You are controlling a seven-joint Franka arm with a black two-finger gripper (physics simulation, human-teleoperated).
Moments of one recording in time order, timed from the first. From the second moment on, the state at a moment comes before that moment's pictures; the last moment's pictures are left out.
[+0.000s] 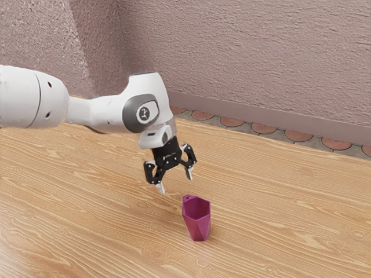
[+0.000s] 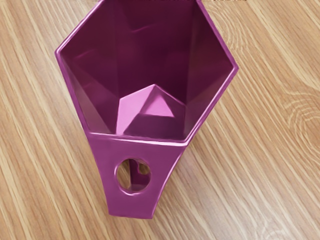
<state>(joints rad) 0.00 0.30 -0.19 -1.88 -0.25 2.06 2.00</state>
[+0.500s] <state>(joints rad) -0.05 0.43 -0.19 -1.86 -0.30 2.11 2.16</state>
